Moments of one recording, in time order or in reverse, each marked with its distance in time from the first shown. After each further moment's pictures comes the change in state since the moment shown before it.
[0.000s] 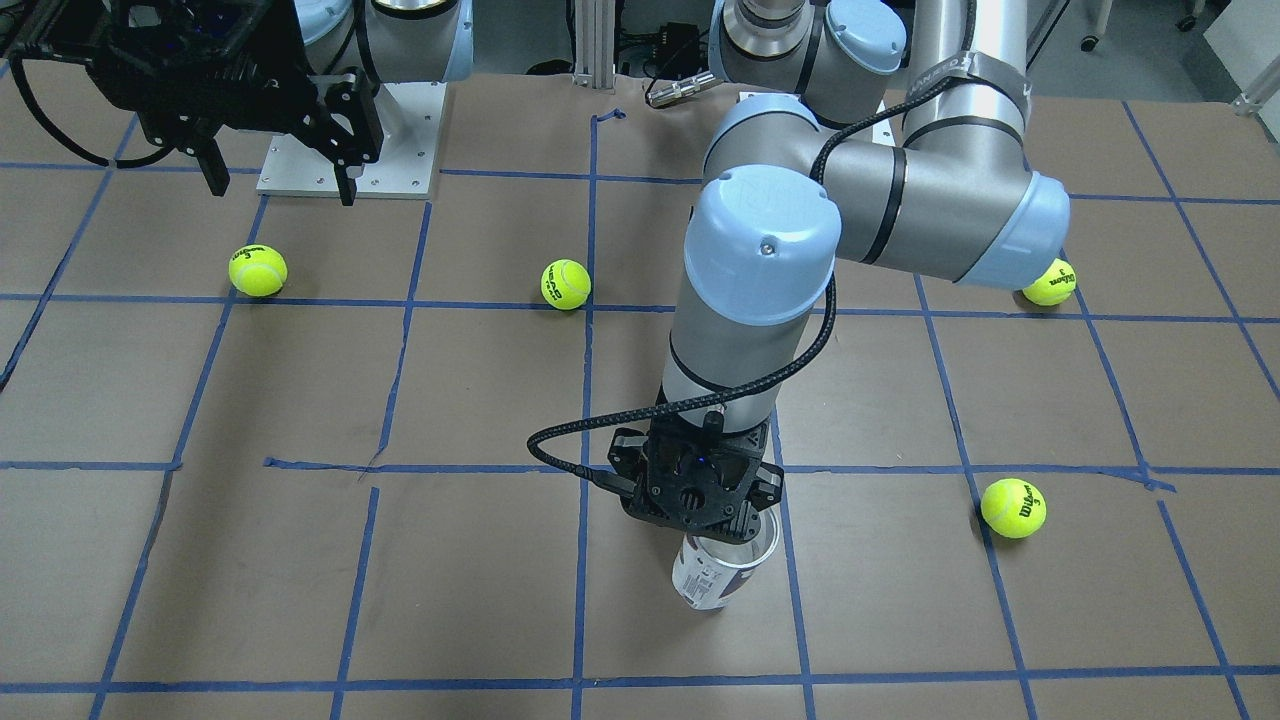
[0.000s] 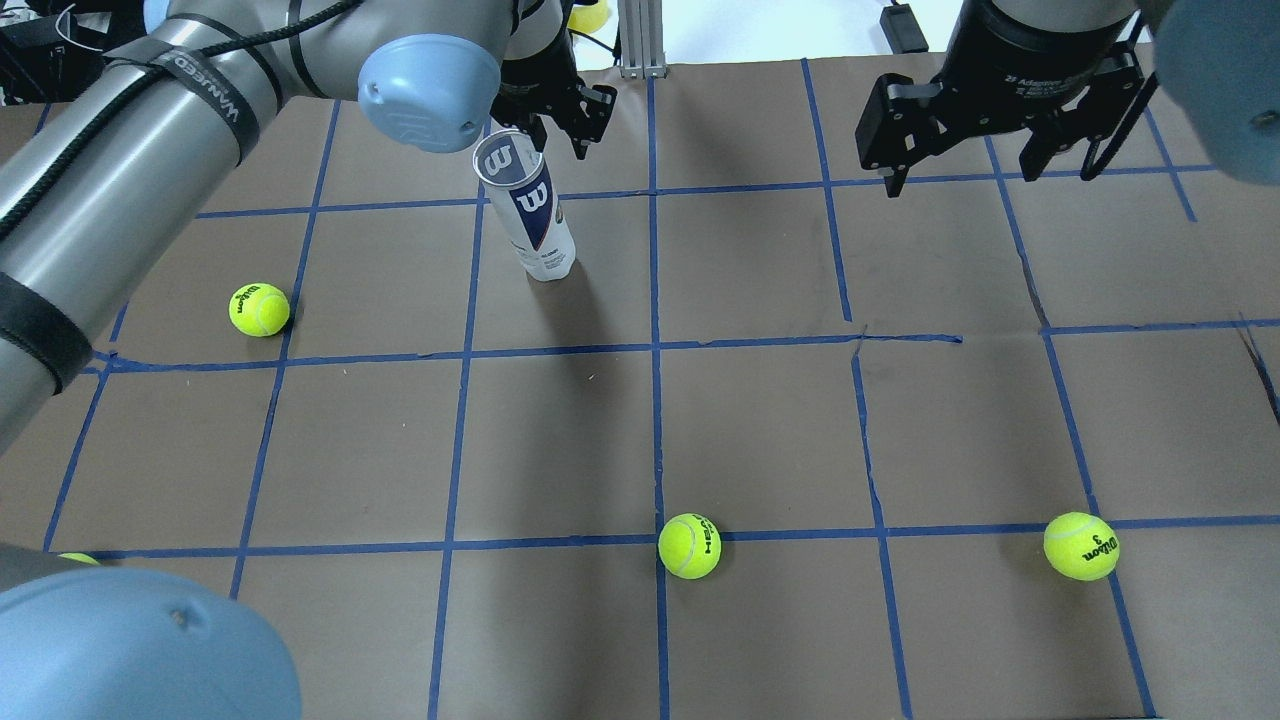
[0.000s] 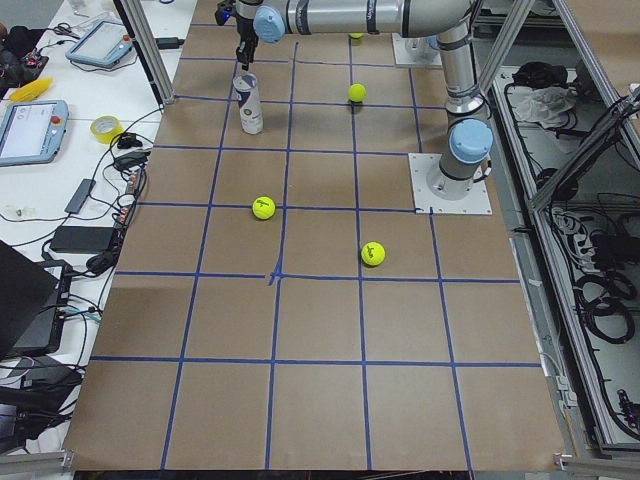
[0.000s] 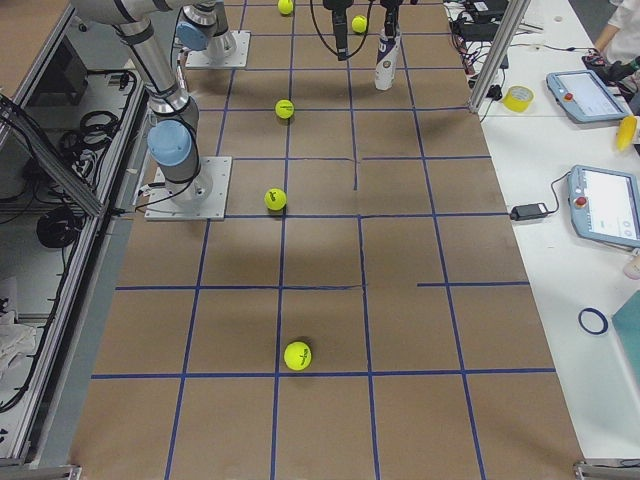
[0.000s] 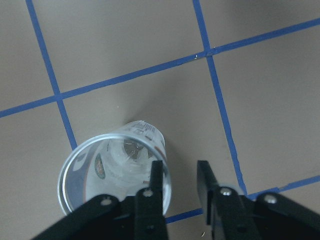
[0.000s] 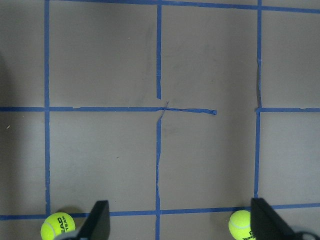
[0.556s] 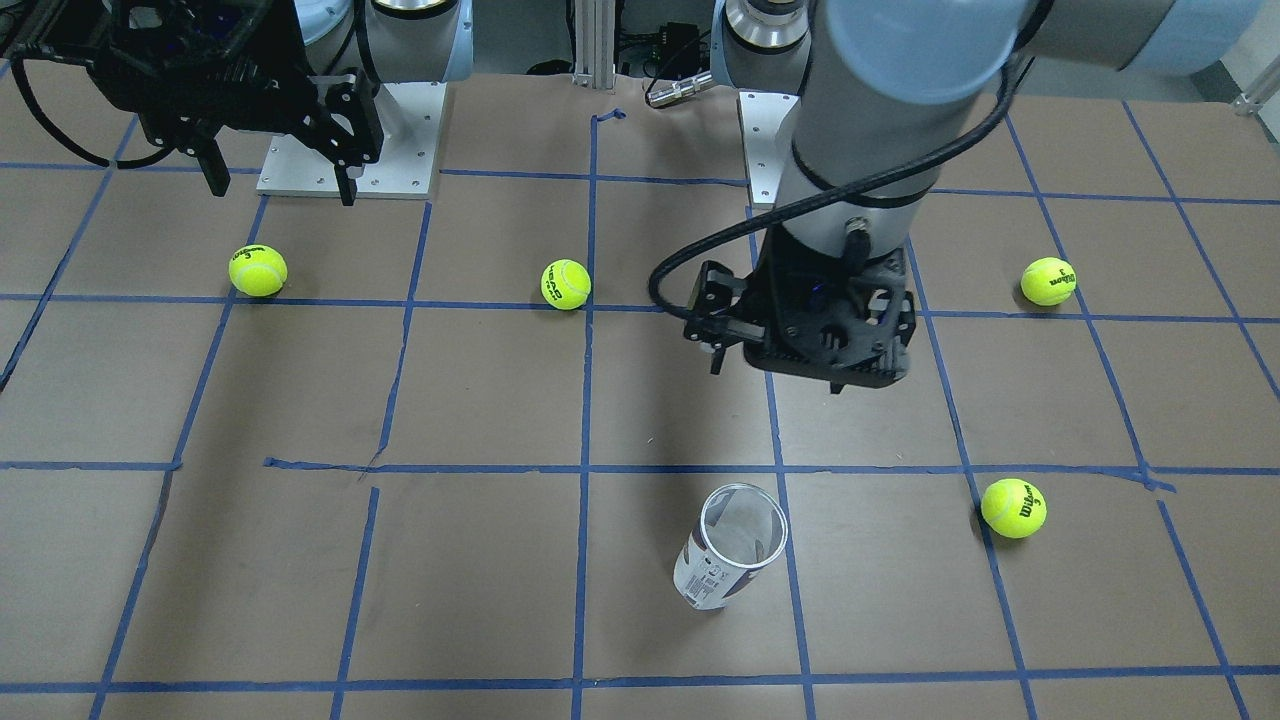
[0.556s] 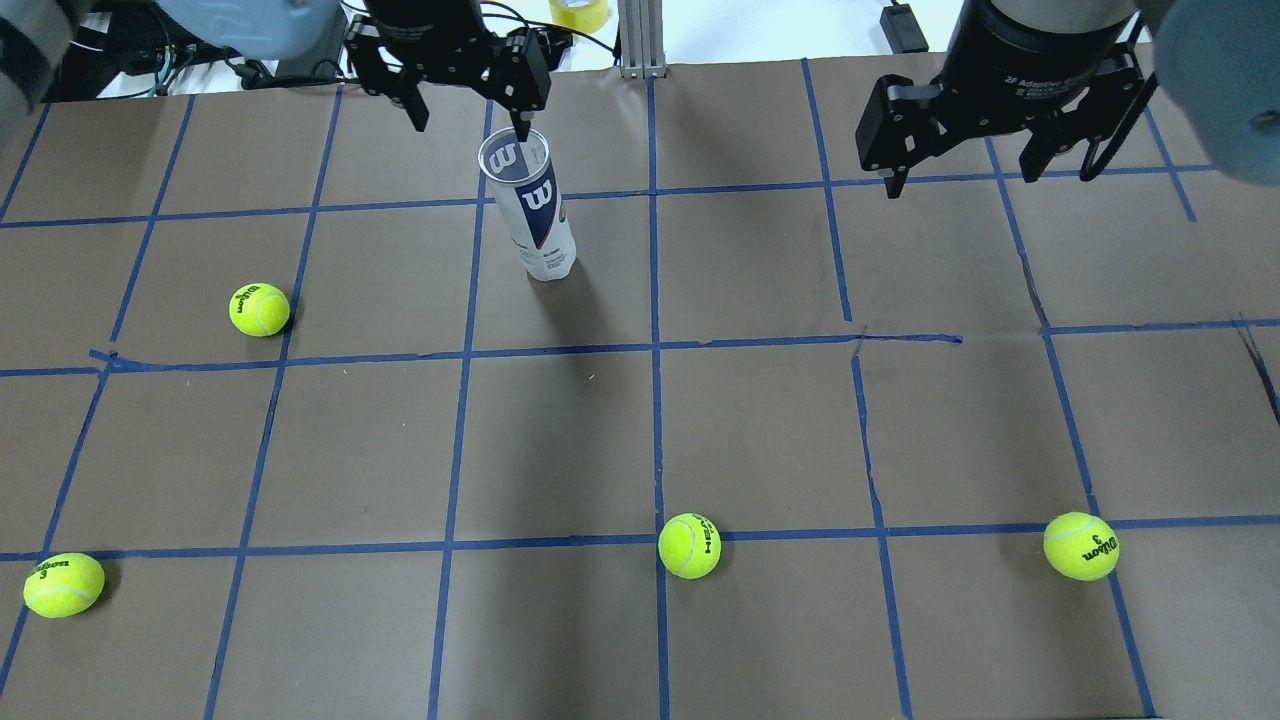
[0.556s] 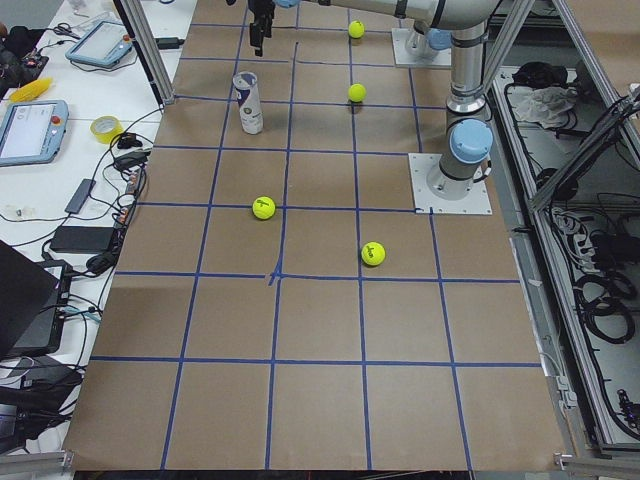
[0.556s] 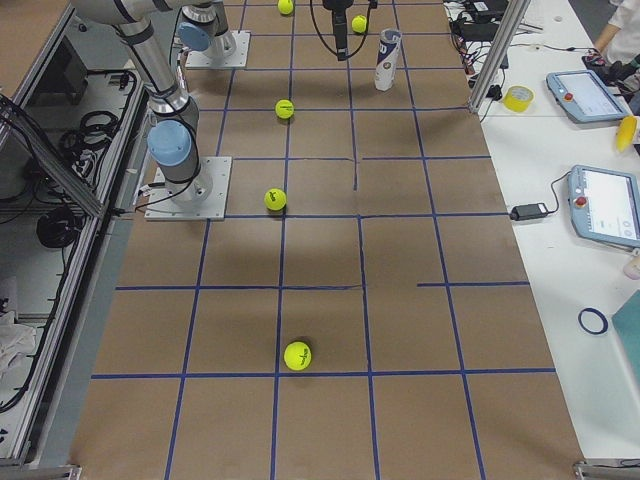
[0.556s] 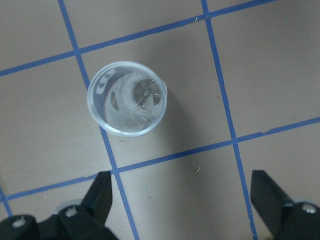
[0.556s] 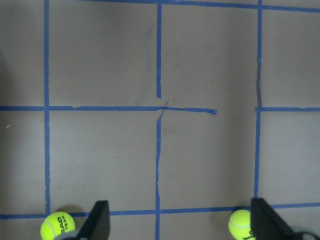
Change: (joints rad) left arm 0.090 0.152 0.064 -0.339 0.010 -0.032; right arm 0.000 0.000 0.001 0.001 0.000 0.000
